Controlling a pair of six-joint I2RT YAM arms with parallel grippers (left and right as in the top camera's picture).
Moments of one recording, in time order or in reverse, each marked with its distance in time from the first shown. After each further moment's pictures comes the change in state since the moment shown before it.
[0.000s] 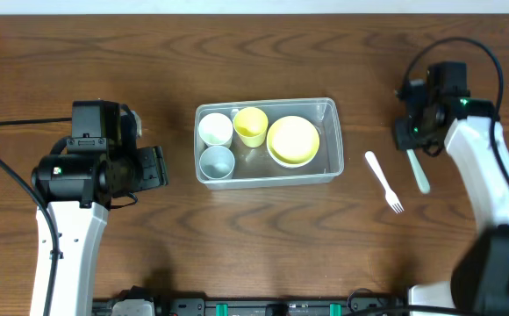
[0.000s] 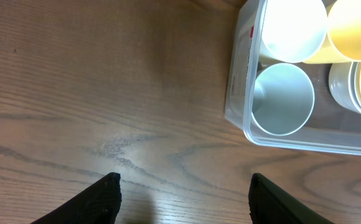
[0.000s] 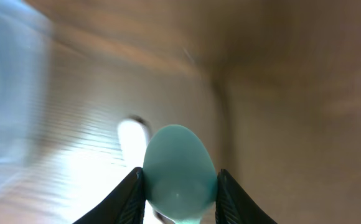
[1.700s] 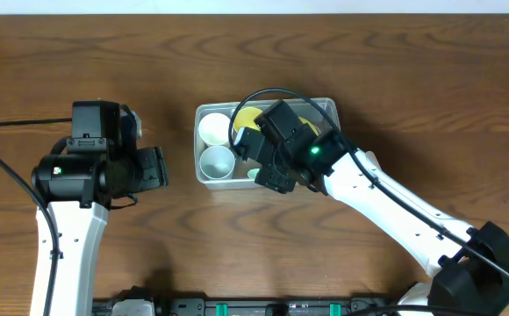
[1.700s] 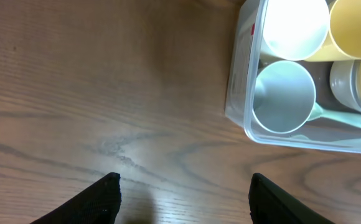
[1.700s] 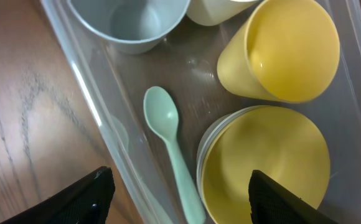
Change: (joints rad) left arm 0.000 0.000 0.000 -0.011 0.000 0.000; right arm 0.740 0.074 0.036 0.087 0.003 -0.230
